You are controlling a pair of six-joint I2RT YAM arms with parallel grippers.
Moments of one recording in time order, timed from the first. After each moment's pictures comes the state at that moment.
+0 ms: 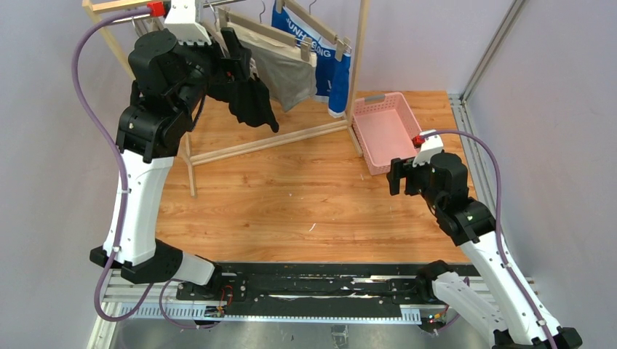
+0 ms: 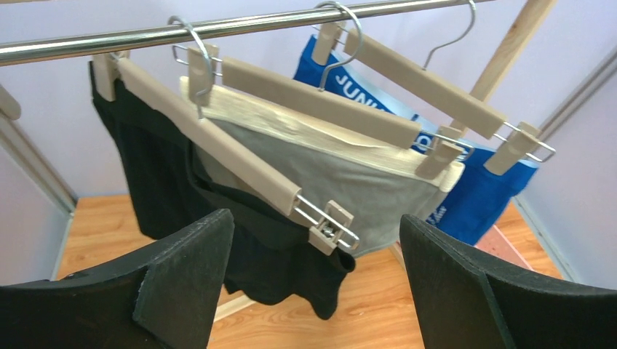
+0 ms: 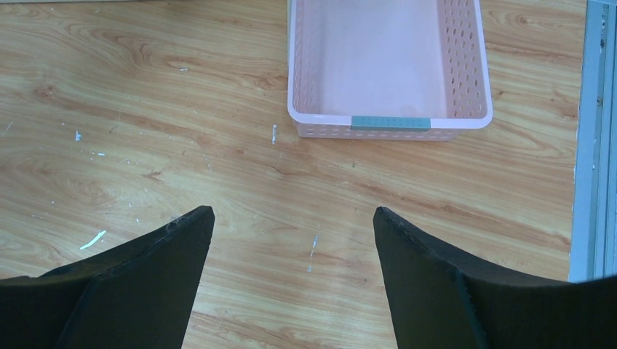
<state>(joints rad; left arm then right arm) -0.39 1.42 2.15 -0.72 -0.18 -0.14 0.39 0.74 0.87 -0.56 0.12 0.04</state>
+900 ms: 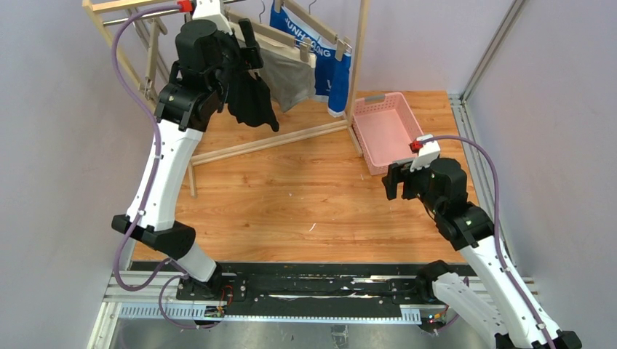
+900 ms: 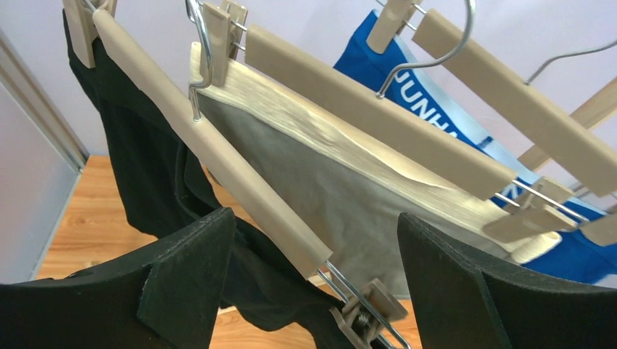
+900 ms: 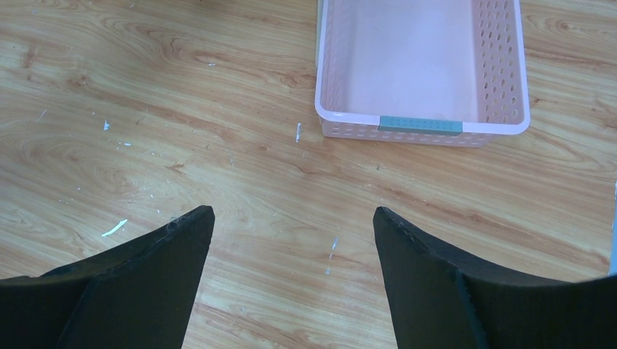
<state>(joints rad) -0.39 1.58 2.15 -0.65 -0.36 -0.22 0.40 0.71 0.82 -0.51 0.04 0.05</state>
